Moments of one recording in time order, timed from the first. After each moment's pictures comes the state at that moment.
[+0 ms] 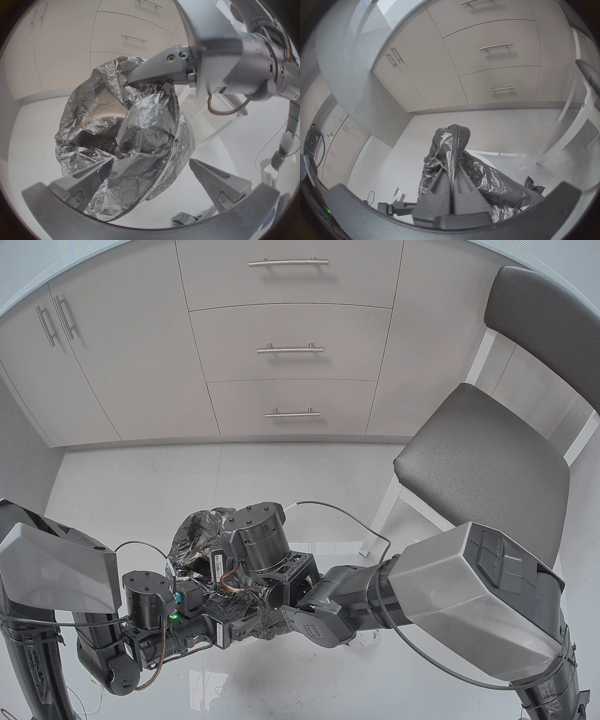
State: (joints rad) left arm -0.44 2.20 -0.23 -1.53 -0.17 -0.08; right arm 0.95 2.46 -1.67 -0.50 -0.39 0.32
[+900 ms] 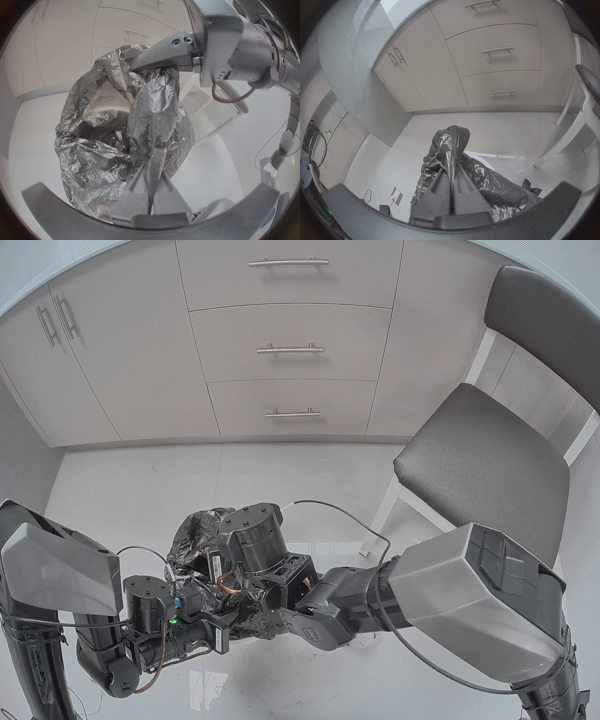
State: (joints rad) left arm -0.44 2.22 -0.21 -1.53 -0.16 -0.09; right arm 0.96 2.46 -1.67 -0.50 -0.41 0.29
